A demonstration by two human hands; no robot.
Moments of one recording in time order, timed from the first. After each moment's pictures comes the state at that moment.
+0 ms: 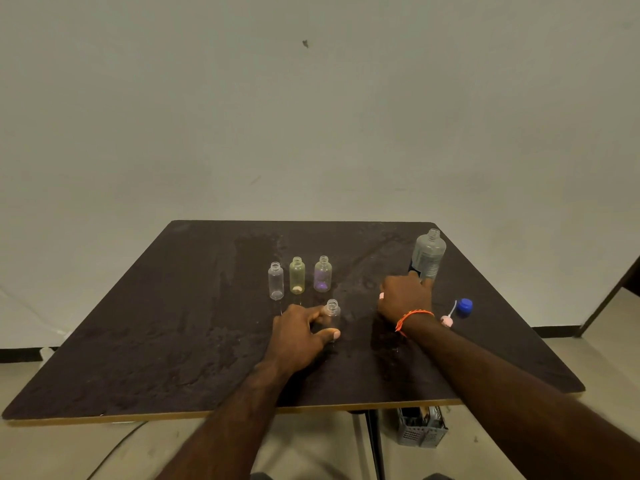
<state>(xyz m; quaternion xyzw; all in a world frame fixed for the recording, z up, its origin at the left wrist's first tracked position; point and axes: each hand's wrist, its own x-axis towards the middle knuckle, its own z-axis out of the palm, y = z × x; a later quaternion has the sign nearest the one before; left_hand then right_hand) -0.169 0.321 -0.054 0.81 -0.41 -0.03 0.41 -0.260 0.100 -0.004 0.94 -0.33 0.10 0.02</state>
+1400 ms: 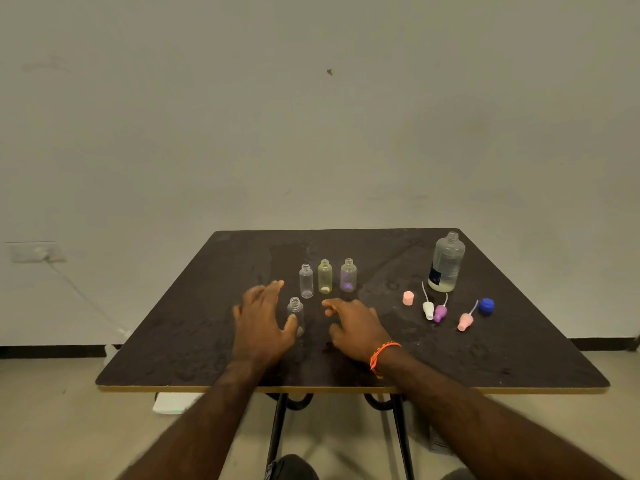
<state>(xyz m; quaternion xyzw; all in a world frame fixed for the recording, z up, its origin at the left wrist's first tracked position) -0.162 0.426 -0.024 0.89 -0.29 0.16 0.31 -0.267 0.243 -0.005 0.96 -0.12 0.11 -0.23</state>
